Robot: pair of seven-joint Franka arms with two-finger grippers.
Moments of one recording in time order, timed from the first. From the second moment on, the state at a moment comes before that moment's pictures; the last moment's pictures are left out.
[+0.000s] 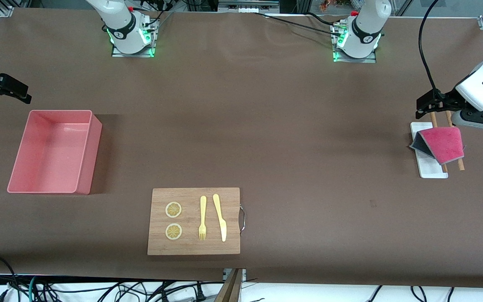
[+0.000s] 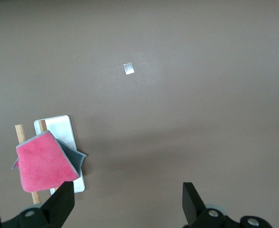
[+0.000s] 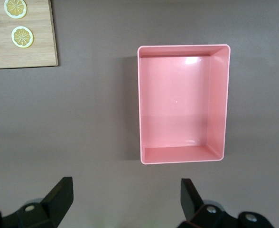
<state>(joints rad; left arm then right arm) -0.04 0.01 0.02 -1.70 0.00 1.71 0.14 -0.08 0.05 0.05 -1.51 -0.05 1.51 0.00</state>
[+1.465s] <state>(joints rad) -0.04 0.02 0.03 -1.70 0.00 1.65 0.14 -0.08 0.06 0.05 -1.51 -0.05 1.51 0.00</state>
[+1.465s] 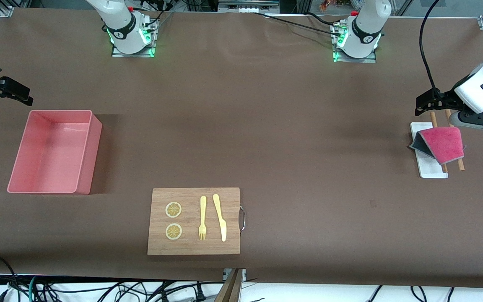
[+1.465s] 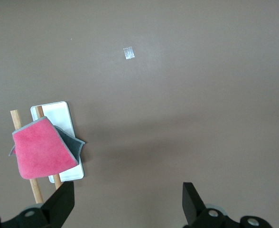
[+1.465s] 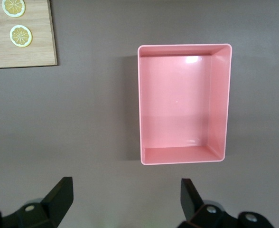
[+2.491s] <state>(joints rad) 0.04 0.07 0.04 -1.69 0.00 1.58 0.18 -0.08 0.06 0.05 -1.51 -0.05 1.51 0.00</state>
